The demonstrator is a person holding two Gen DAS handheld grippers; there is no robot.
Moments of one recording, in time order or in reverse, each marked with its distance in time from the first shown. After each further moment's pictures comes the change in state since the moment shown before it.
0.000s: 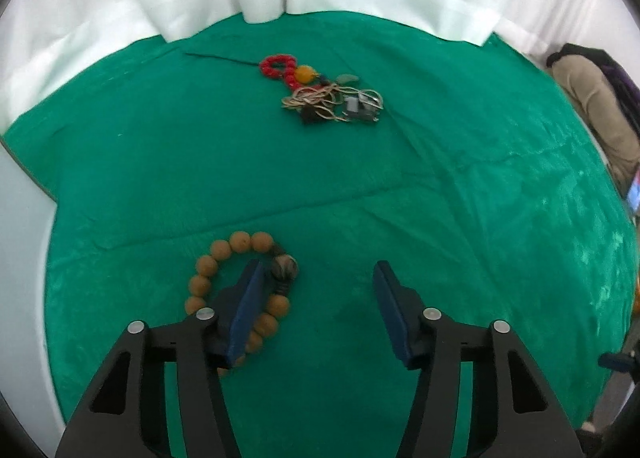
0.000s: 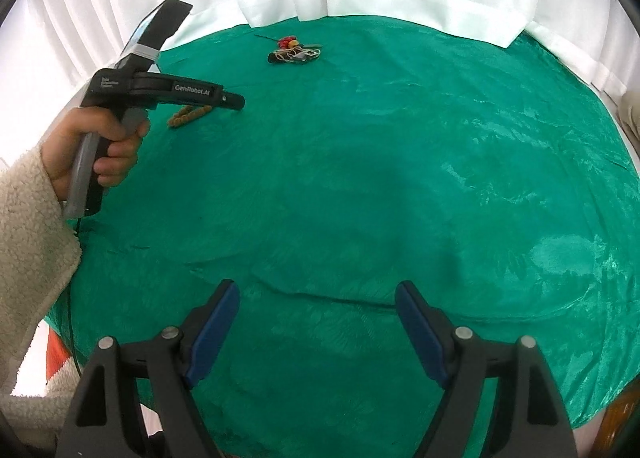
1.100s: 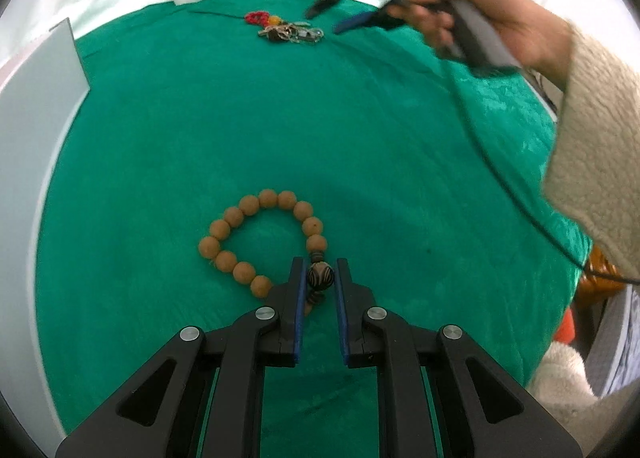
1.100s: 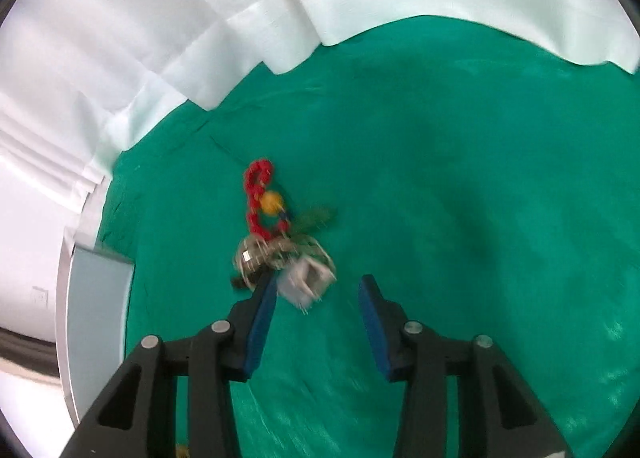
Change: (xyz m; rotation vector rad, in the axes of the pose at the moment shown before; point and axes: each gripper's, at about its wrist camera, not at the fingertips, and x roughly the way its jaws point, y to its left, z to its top) left arm -0.081 -0.019 -0.132 -0.001 0.023 -0.112; right arm 0.181 -0.033 0.293 0.208 0.125 0.251
